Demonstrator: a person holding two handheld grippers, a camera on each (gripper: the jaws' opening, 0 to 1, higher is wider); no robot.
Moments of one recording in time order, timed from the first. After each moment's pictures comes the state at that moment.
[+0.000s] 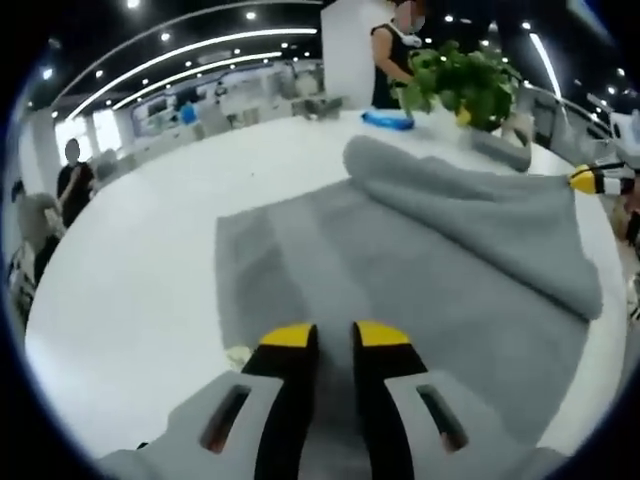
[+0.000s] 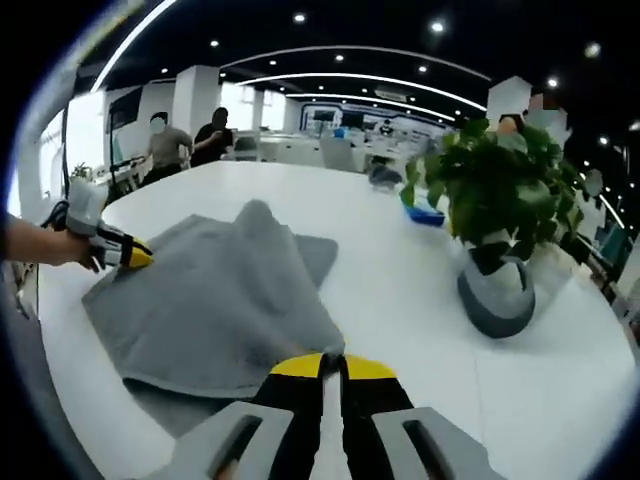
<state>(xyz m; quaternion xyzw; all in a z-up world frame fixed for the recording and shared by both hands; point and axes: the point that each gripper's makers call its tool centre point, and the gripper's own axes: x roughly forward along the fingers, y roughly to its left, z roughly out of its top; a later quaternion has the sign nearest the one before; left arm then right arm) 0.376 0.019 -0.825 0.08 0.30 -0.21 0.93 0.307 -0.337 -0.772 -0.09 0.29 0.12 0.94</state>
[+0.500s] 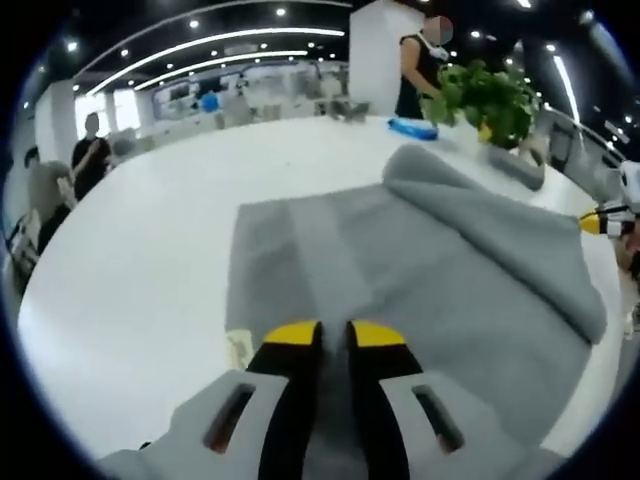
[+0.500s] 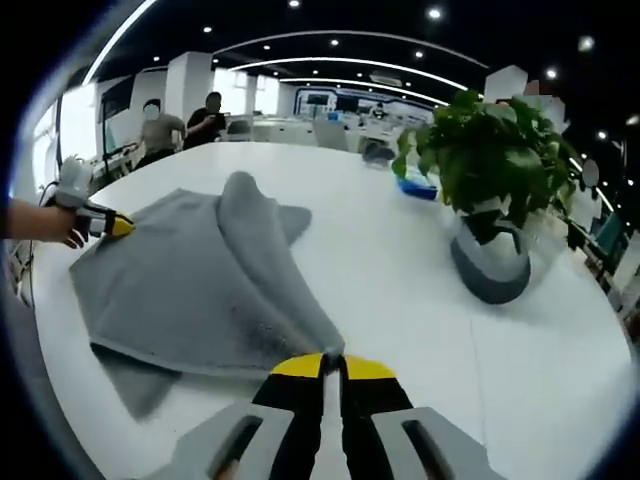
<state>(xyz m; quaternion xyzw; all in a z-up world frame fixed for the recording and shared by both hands) 0.368 0.059 -0.828 0.04 0.31 -0.18 0.94 0.286 -0.350 -0.801 -0.10 0.32 0.11 0.93</state>
